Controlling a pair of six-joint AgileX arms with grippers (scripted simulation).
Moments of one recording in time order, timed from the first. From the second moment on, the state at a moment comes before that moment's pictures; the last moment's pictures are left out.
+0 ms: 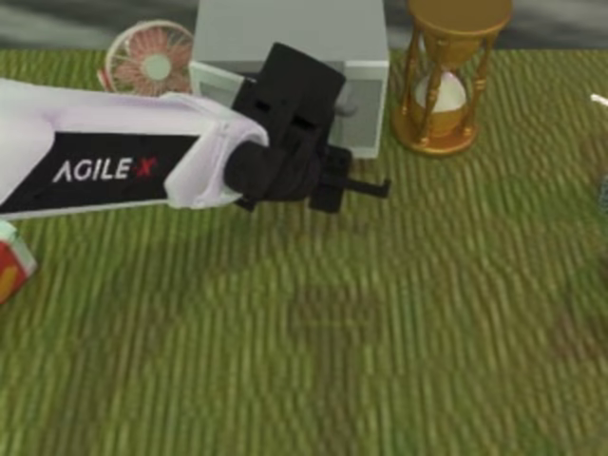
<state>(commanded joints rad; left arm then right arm) -0.64 1.97 1.26 -0.17 -0.15 -0.22 0.00 0.00 0.00 0.00 0.00 0.00</state>
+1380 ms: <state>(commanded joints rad) -0.64 1.95 1.24 -0.16 -0.13 -0.20 0.00 0.00 0.00 0.00 0.00 0.00</state>
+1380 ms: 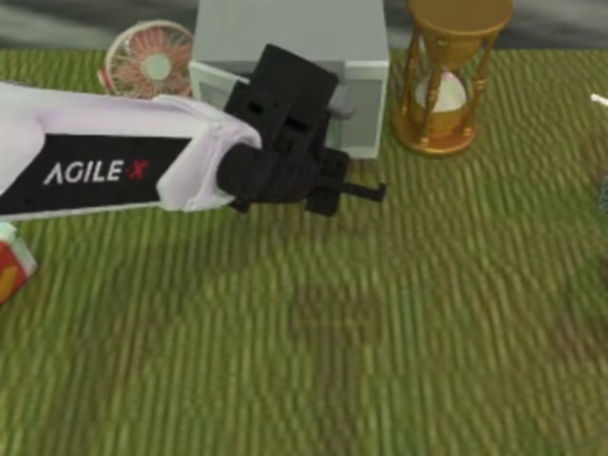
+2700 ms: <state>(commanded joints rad) -0.62 1.92 1.20 -0.14 -0.09 -0.14 0.00 0.00 0.00 0.00 0.00 0.00</state>
